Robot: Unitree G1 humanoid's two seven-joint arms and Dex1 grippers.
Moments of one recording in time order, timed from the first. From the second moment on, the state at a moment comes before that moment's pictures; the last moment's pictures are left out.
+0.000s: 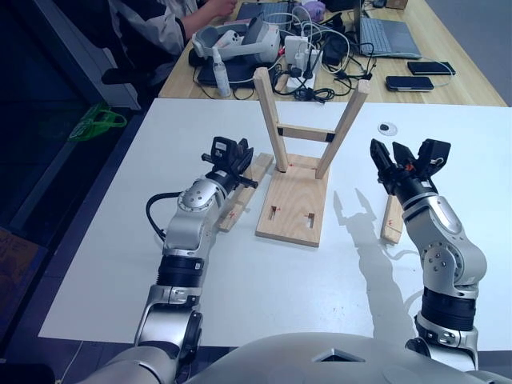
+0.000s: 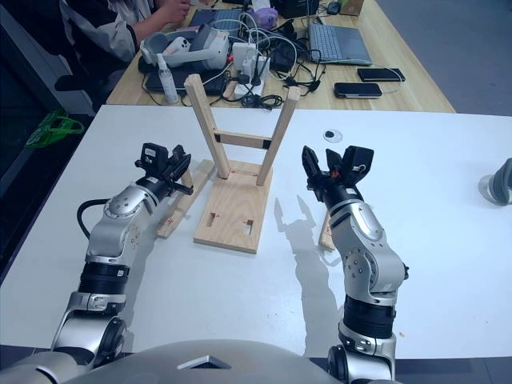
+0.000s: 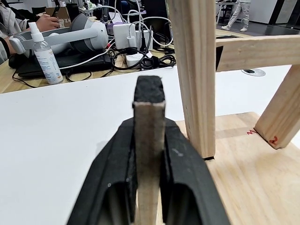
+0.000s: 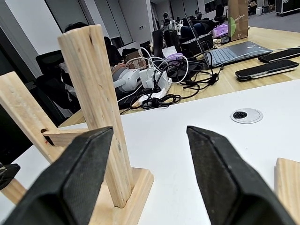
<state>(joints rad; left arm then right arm) -0.30 0.24 -0.02 0.11 -0.17 0.32 -0.32 -0.11 -0.12 -0.17 -0.38 0.50 0.60 0.09</state>
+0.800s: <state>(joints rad) -0.27 0.32 0.08 -0.19 -0.28 0.53 -0.38 -0.12 -0.13 -0.17 -0.38 0.50 0.60 0.09</state>
